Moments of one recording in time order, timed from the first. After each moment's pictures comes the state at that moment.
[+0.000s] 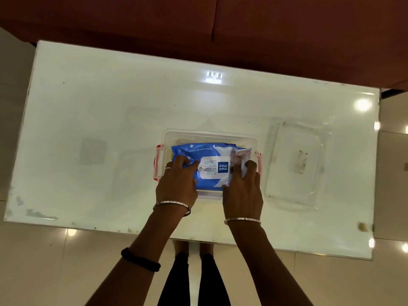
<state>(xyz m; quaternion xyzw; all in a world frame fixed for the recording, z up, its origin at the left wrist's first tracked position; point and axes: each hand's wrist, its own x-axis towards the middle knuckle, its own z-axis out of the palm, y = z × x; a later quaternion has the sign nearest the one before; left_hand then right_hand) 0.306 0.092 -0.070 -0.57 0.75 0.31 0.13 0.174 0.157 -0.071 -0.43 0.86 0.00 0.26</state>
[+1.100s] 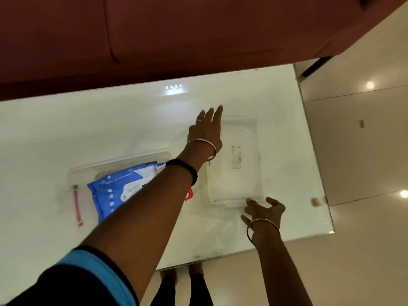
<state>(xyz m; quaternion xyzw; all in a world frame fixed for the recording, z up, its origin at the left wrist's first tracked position) 0.025 0.047 -0.121 -0.40 0.86 0.30 0.13 0.010 0.275 -0.119 0.31 0.77 -0.43 0.35</state>
